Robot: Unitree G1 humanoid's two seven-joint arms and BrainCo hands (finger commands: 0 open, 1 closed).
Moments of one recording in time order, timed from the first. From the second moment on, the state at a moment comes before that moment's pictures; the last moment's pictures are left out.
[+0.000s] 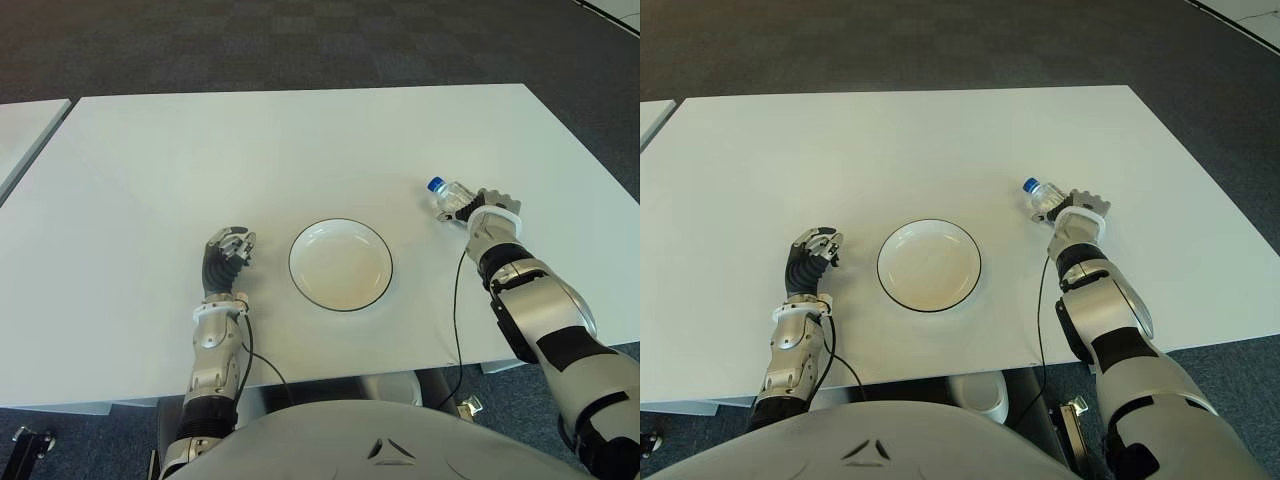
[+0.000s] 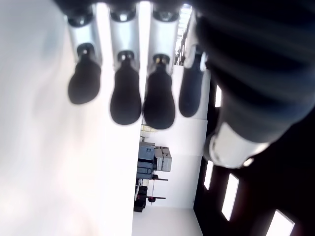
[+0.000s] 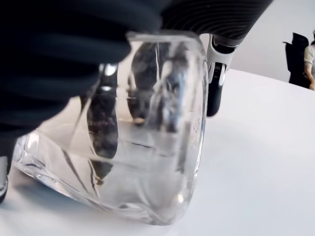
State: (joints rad) left arm 0.17 -0.05 0.12 0.26 -0.08 -0.33 0.08; right arm -0.79 -0.37 0.36 1.30 -0.70 0.41 -0.16
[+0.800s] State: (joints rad) left arm 0.17 -0.05 0.12 0.27 -0.07 -0.33 0.09; right arm -0.79 -0.34 0.26 1.30 -0.66 0.44 -0.22
